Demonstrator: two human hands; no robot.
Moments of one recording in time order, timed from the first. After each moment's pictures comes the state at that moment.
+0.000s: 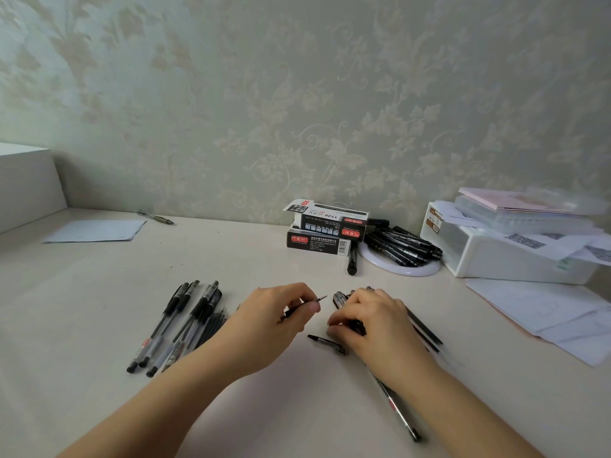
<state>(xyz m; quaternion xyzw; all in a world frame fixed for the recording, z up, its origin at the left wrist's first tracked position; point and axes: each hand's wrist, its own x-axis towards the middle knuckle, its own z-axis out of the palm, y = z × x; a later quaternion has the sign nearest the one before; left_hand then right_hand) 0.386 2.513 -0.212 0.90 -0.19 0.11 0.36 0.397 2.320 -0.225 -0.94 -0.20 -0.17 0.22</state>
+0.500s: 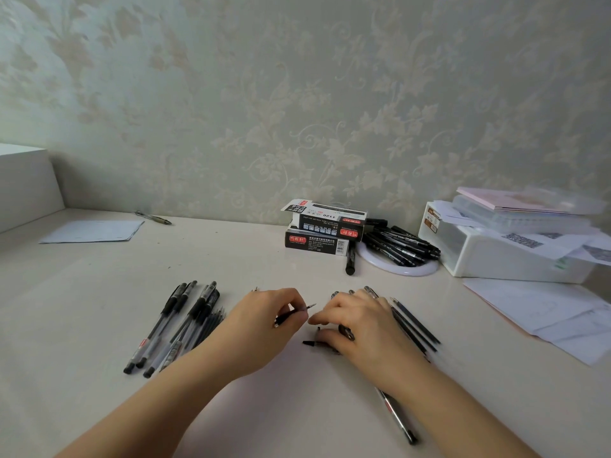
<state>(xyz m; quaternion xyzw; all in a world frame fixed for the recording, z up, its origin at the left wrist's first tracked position) 0.391 2.517 -0.219 0.93 -0.18 0.12 0.30 0.397 2.327 -0.221 -0.94 -0.27 -0.13 0.18</state>
